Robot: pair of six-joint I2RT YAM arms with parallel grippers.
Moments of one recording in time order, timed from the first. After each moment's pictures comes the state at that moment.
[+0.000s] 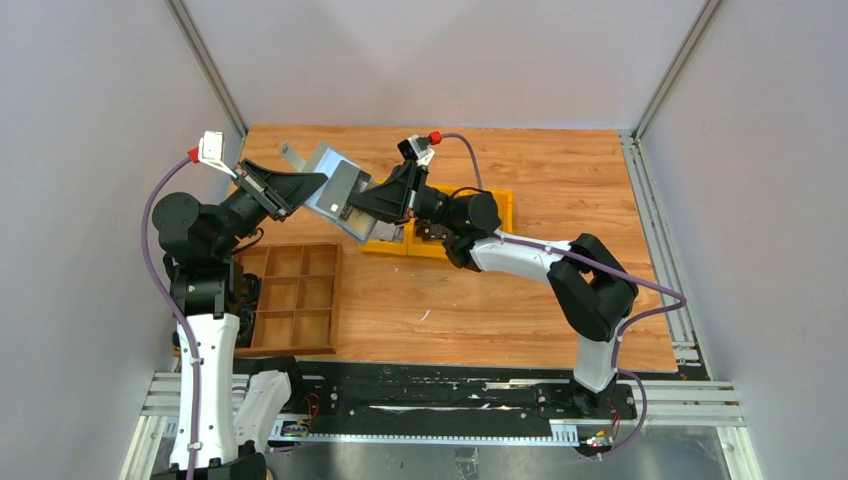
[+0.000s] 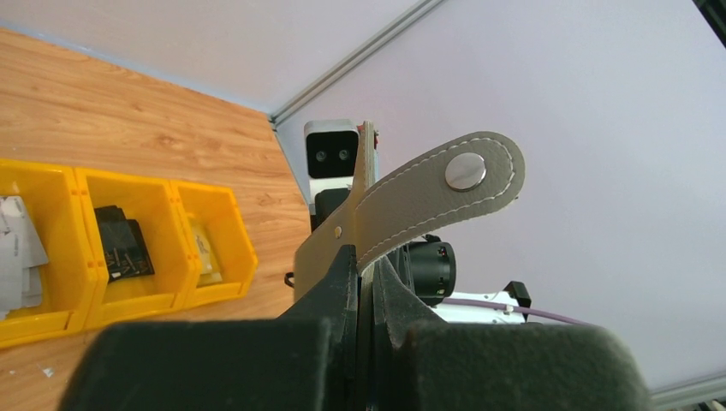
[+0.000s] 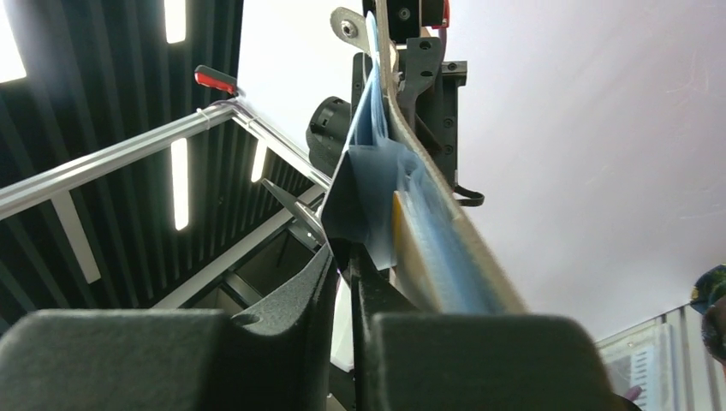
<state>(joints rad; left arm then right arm) 0.14 0.78 1.02 -0.03 0.81 -1.08 0.85 1.84 1.22 1.42 -0.57 1.69</state>
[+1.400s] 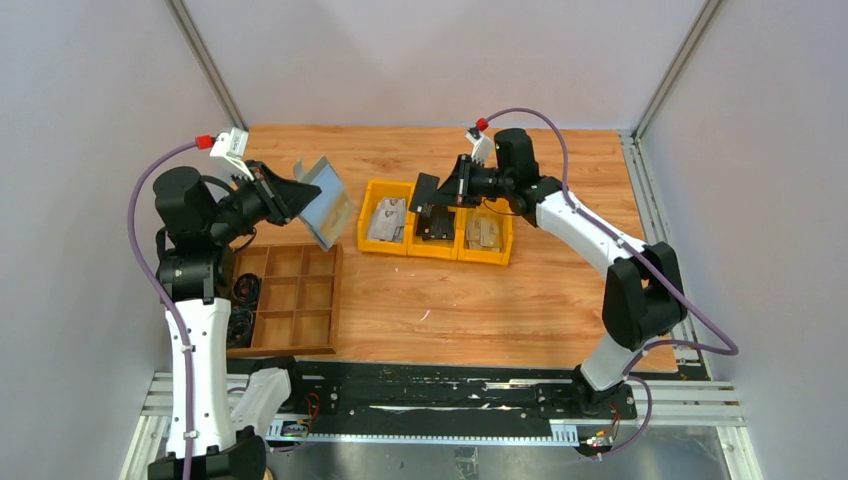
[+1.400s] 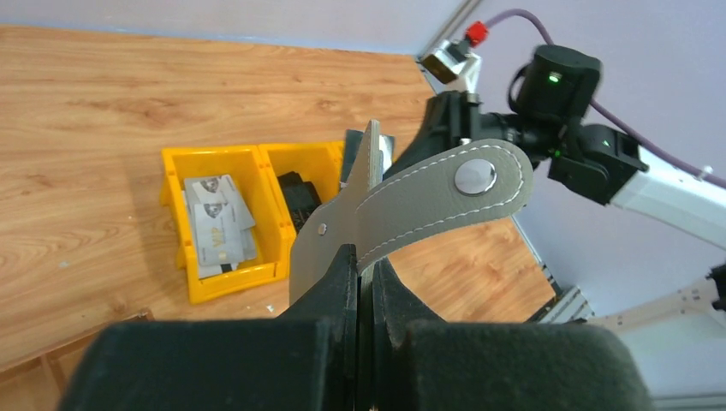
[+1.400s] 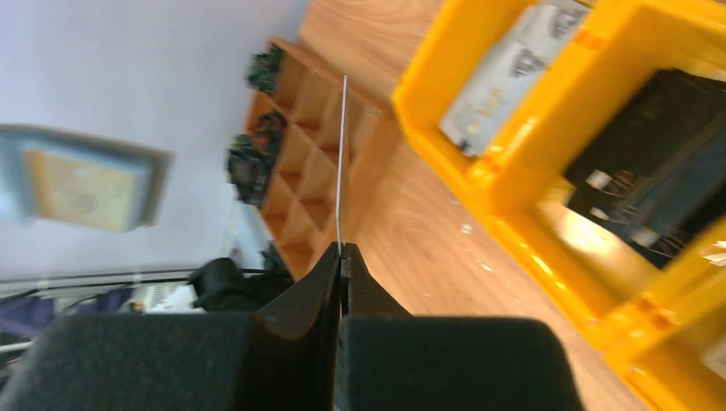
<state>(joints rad) 0.16 0.87 1.19 -0.47 0.79 -0.41 0.46 1.63 1.28 -0.03 -0.71 0.71</state>
